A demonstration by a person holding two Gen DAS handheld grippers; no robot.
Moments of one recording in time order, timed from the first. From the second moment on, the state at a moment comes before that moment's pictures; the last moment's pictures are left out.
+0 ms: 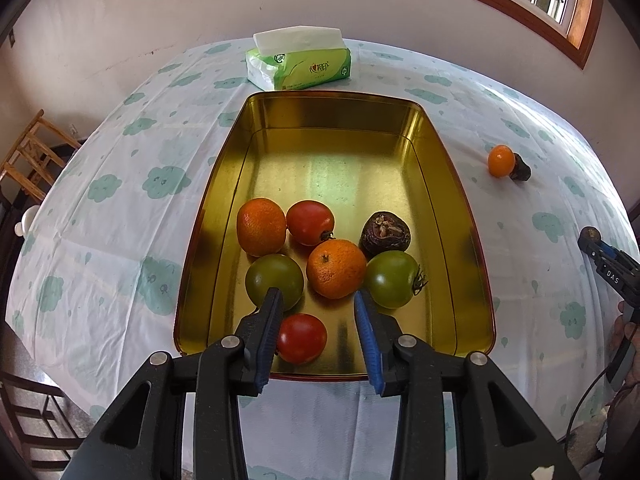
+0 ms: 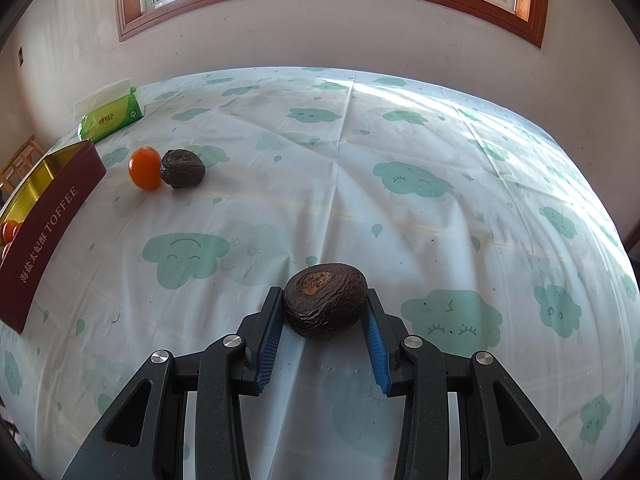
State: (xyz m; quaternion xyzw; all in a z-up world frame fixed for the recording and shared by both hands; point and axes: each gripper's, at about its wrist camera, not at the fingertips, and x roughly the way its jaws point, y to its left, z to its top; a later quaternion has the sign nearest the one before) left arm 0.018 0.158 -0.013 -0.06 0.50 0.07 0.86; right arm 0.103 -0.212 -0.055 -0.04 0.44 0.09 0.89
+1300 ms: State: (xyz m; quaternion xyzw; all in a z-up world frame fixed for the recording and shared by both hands) left arm -0.001 0.190 0.008 -0.08 0.46 0.12 0.88; right arm 0.071 -0.092 0.017 -0.05 0.38 0.23 0.90
